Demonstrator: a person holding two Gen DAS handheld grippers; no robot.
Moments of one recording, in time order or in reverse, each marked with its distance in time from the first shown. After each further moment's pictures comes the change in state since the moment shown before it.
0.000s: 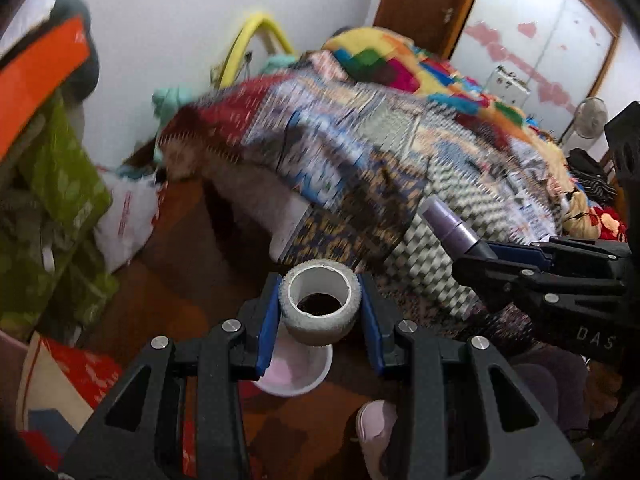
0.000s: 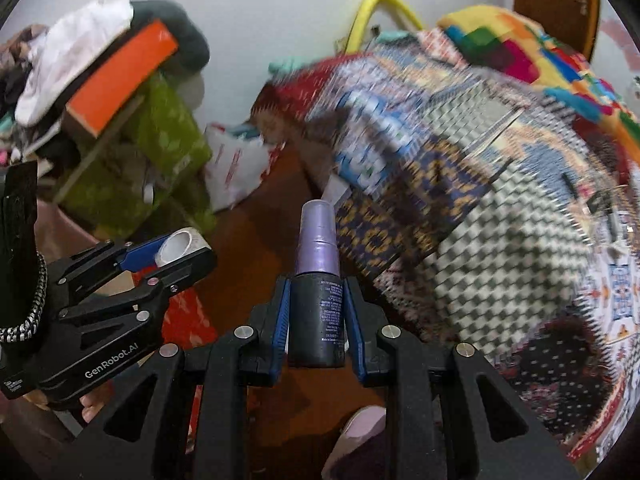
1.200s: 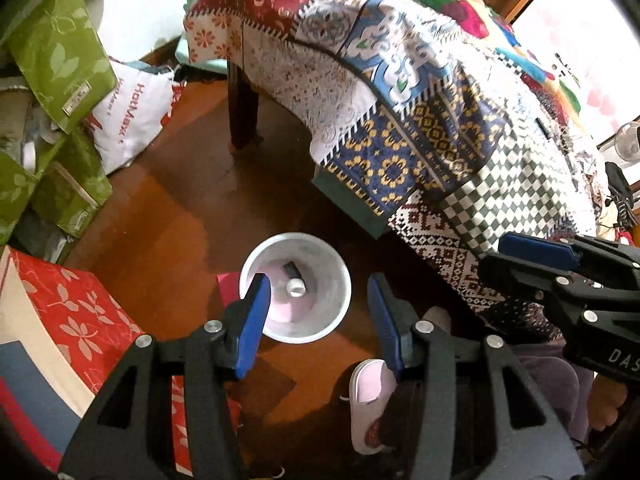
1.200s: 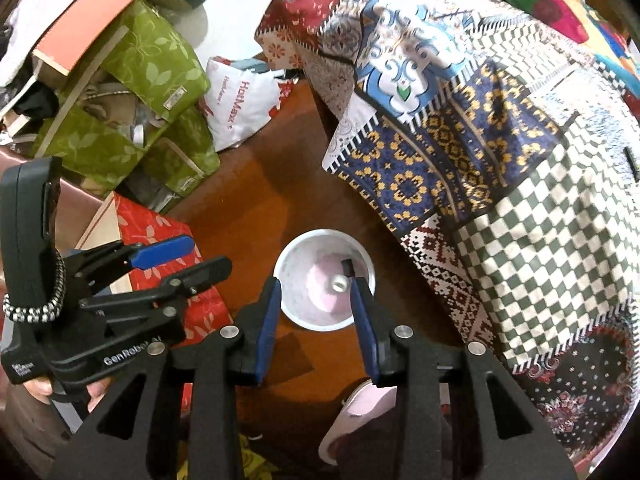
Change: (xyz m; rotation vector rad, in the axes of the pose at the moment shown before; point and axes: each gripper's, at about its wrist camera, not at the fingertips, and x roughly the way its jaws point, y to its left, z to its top) left arm 0.077 0.040 -0.041 -0.179 0.235 0.020; right arm 0.075 -0.005 -0.009 -0.045 0.195 0.048
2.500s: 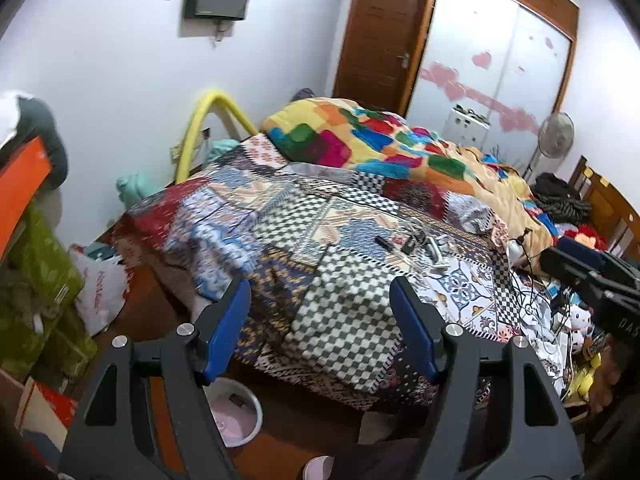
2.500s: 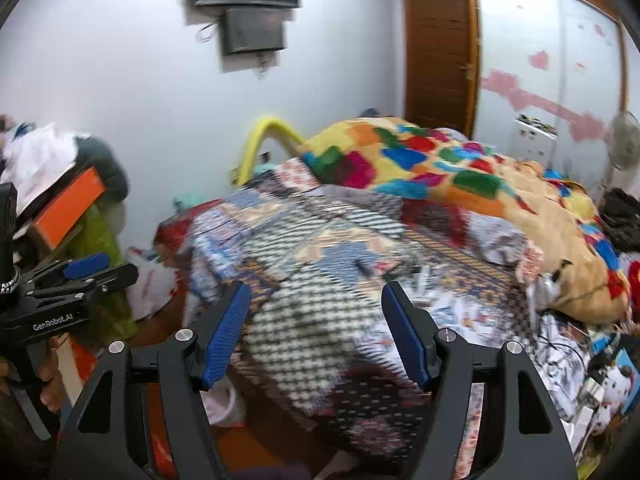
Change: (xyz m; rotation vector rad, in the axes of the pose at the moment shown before) left arm -0.172 -0.234 0.030 0.286 -0.469 -0.092; right arm -0.278 -0.131 -0.098 0.193 -0.659 -0.358
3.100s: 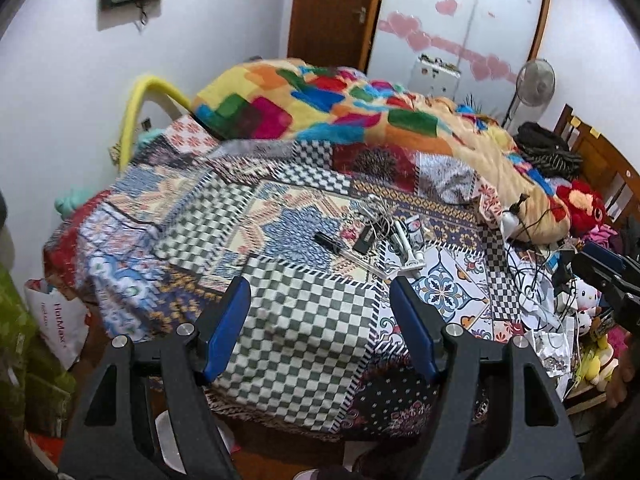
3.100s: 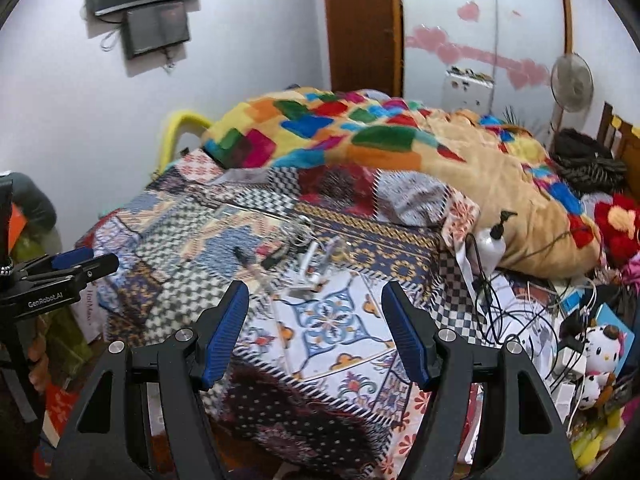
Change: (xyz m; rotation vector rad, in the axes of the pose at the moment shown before) left arm 0.156 -0.098 0.036 0.123 0.151 -0.080; right arm 0.048 -0.143 -0.015 0.162 0.087 -0.160
